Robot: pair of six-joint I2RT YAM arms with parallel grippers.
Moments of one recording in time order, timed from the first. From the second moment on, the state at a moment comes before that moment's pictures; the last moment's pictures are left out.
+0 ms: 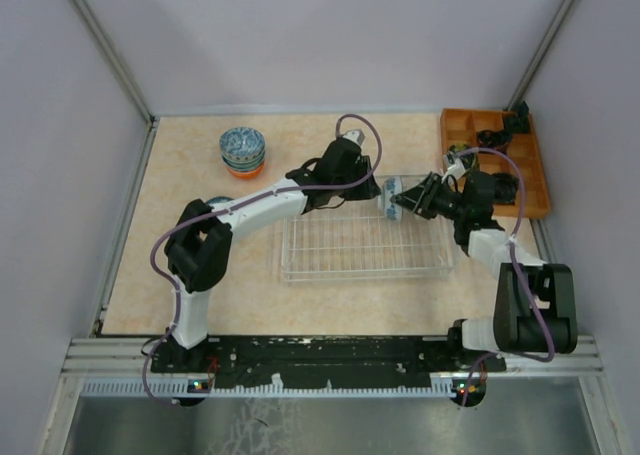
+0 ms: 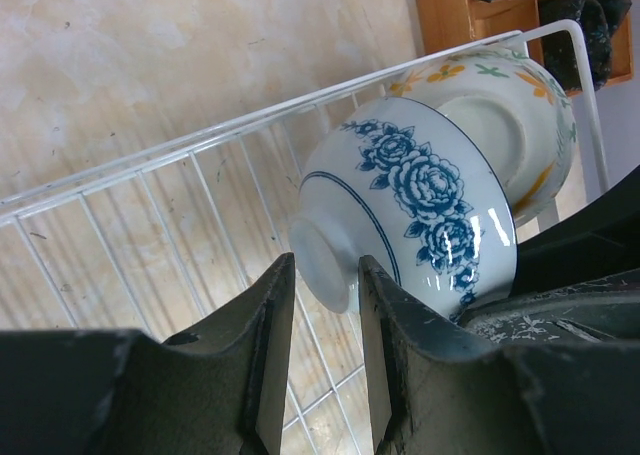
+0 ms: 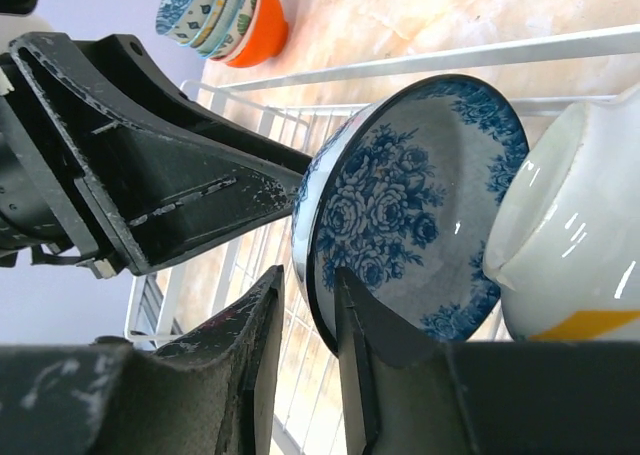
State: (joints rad) left arm -0.83 2.00 1.59 -0.17 -0.01 -0.69; right arm -0.03 1.36 0.59 0.41 -0.84 0.69
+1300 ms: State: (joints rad) left arm -0.86 2.04 1.68 -0.22 0.00 -0.69; right arm -0.03 1.16 0.76 -0.09 -0.62 0.45
